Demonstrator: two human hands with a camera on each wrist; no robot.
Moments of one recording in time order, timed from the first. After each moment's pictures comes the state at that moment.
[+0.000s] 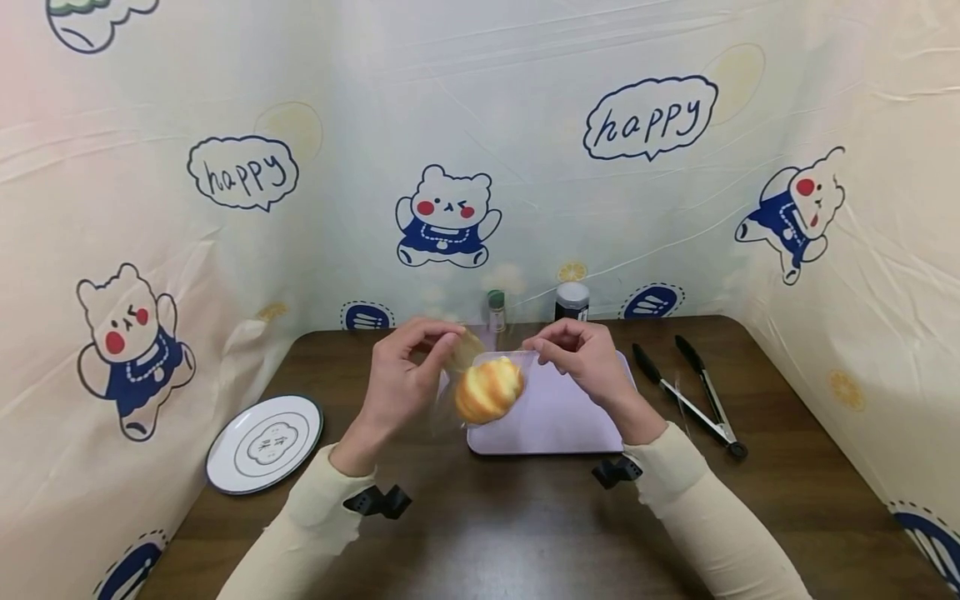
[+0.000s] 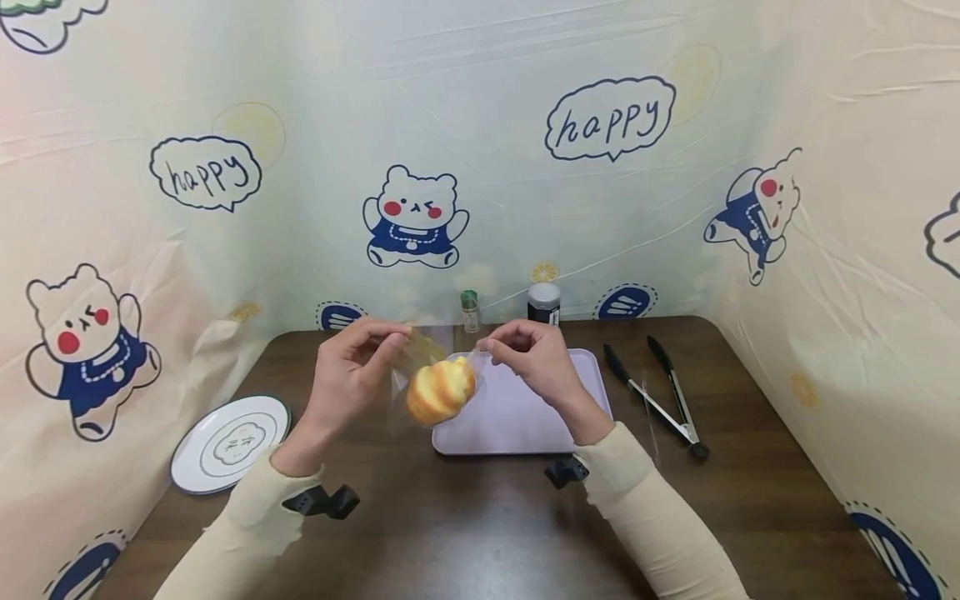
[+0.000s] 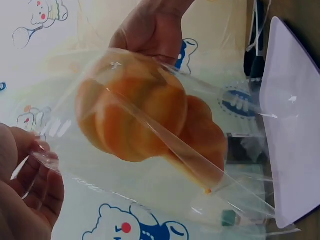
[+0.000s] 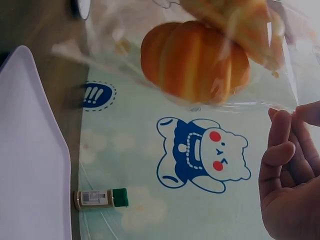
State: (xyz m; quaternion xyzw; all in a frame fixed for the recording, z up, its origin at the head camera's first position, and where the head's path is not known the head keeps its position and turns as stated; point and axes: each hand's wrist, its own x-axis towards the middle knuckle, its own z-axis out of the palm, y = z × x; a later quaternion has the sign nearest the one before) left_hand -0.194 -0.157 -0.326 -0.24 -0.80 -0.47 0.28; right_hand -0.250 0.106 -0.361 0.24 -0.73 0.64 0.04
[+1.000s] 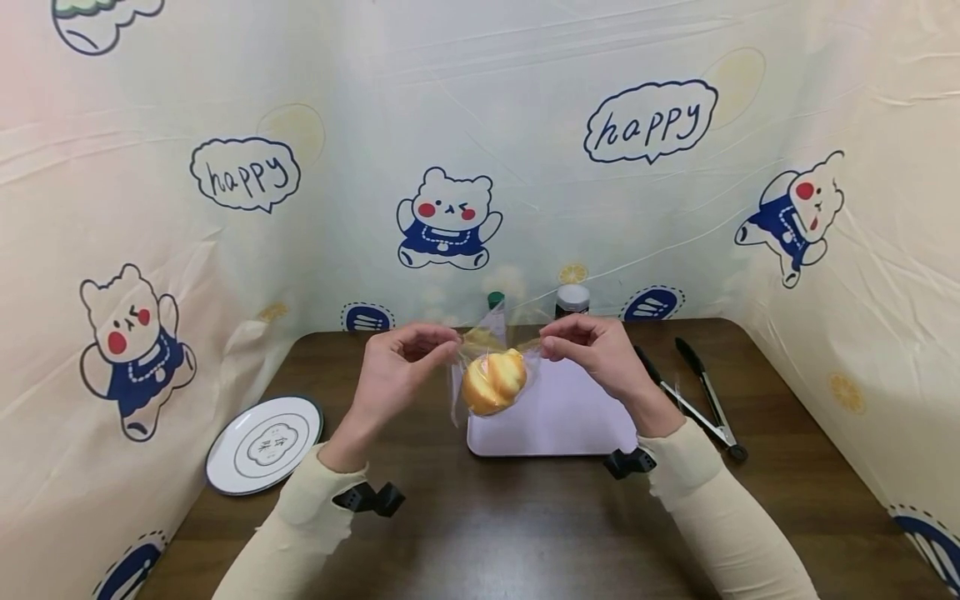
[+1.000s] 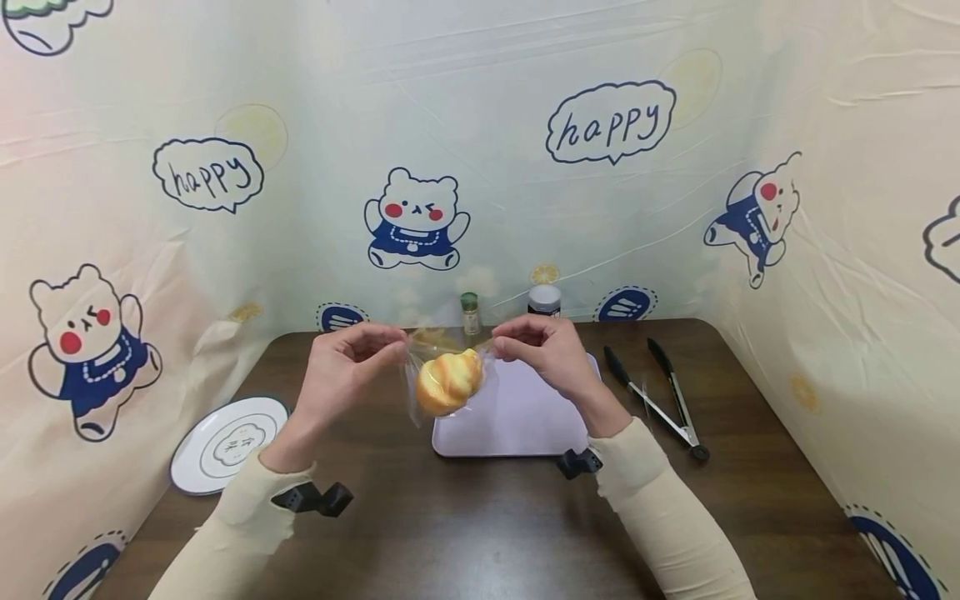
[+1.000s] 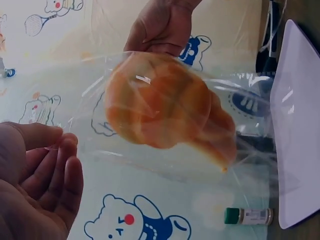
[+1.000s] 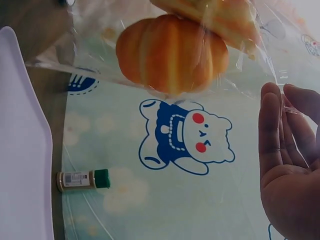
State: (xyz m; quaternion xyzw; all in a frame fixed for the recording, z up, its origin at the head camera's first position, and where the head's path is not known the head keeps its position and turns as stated) left_hand -0.194 -0.170 -0.321 -0.15 -0.82 -0.53 0.17; right_hand -0.252 0.126 -0.347 0.24 -0.75 0.62 0.02
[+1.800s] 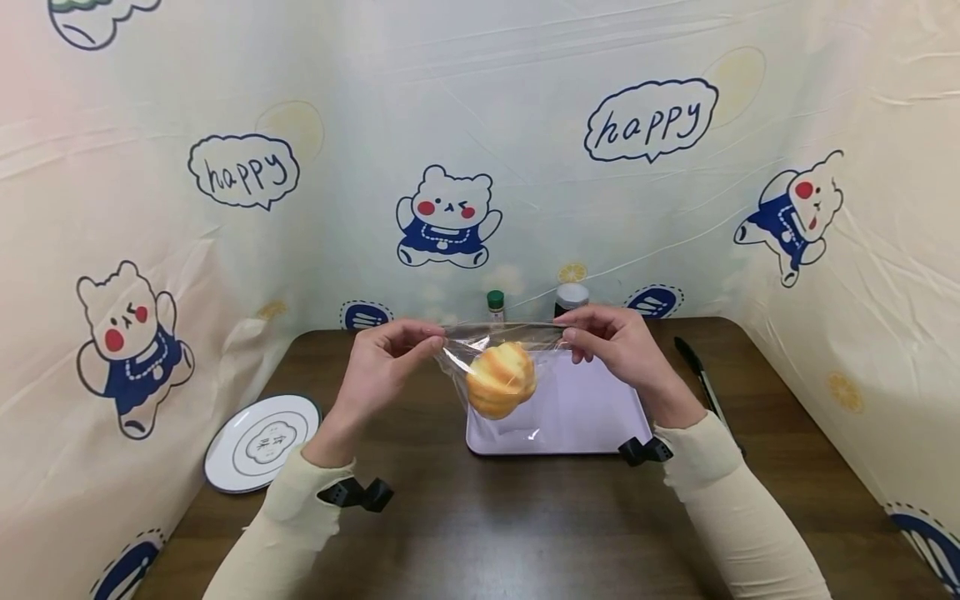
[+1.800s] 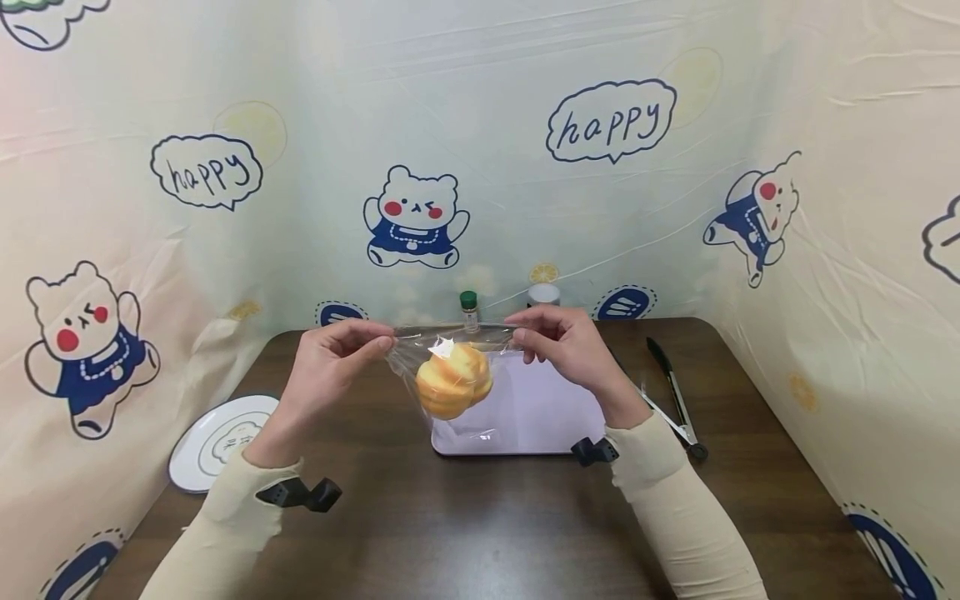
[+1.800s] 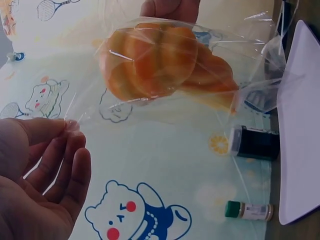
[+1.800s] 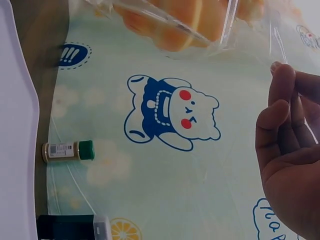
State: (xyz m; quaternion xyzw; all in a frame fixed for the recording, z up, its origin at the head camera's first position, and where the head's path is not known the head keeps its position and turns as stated) left_hand -0.199 -0.188 -0.321 -0.15 -0.82 -0.53 0.15; right_hand -0.256 0.149 -0.338 0.31 -0.75 0.59 0.06
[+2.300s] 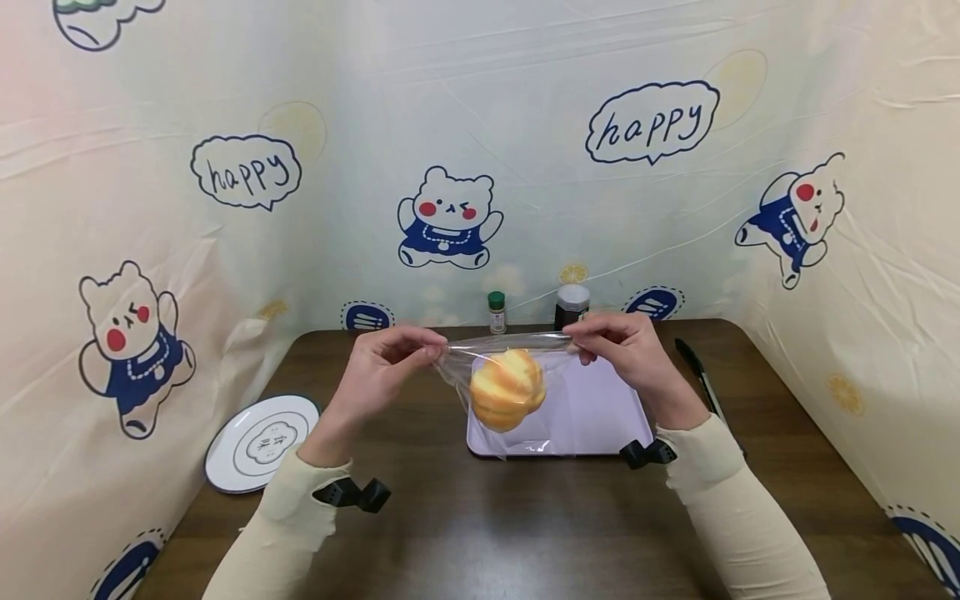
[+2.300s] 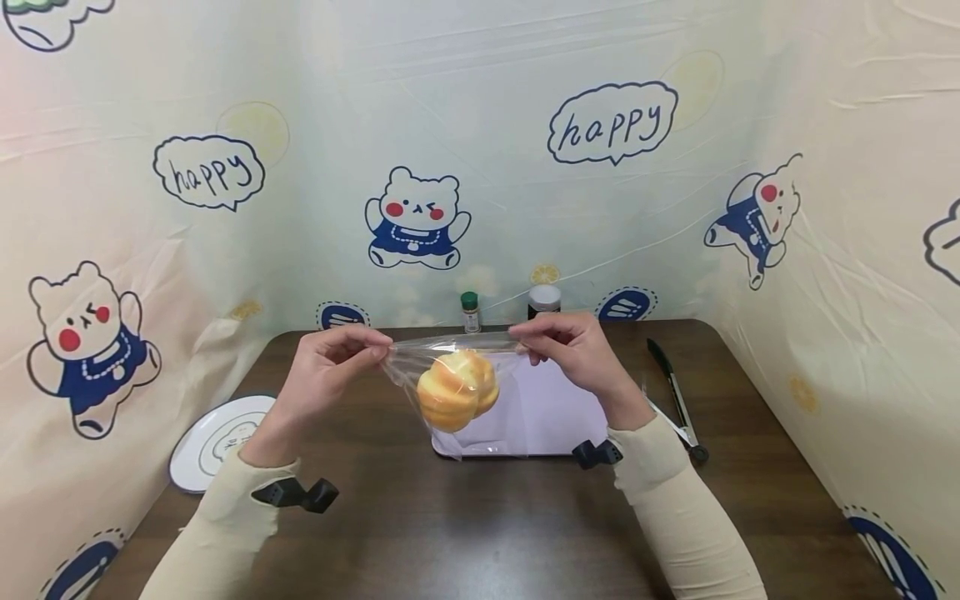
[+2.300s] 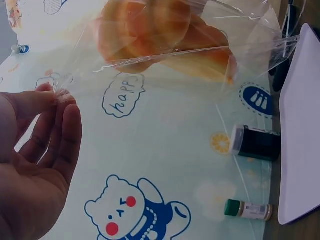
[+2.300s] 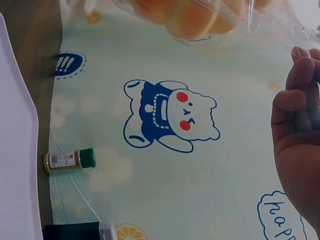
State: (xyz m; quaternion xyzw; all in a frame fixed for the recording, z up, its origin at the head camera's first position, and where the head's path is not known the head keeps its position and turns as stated) left_hand -0.194 -0.194 -0.319 -0.24 -0.79 -0.56 0.12; right_hand -0.252 0.155 -0.341 0.41 -0.64 0.65 0.05
